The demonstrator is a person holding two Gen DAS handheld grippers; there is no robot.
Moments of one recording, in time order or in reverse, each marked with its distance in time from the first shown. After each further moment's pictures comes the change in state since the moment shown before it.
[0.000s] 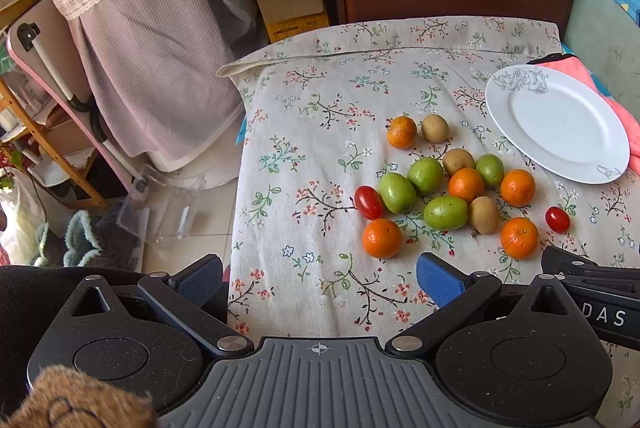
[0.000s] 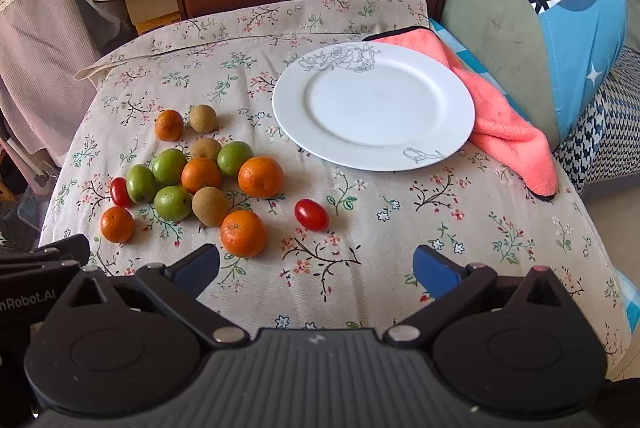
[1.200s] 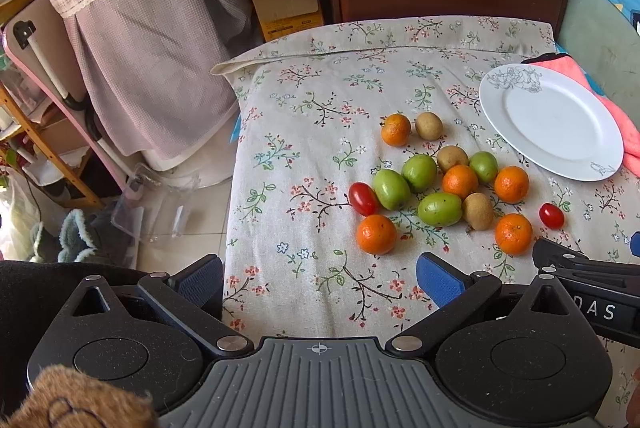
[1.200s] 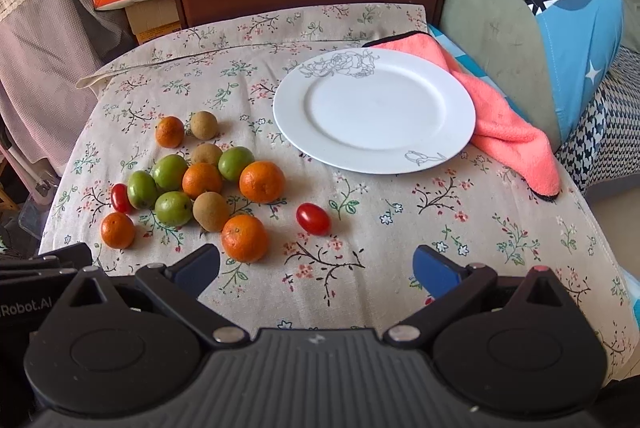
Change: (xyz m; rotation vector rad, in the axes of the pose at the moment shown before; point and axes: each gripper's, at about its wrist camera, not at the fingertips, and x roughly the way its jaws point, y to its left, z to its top) left arm 0.000 -0.001 -0.003 -0.001 0.000 -0.018; right arm 0.000 -0.001 -0.005 0.016 -0.038 0.007
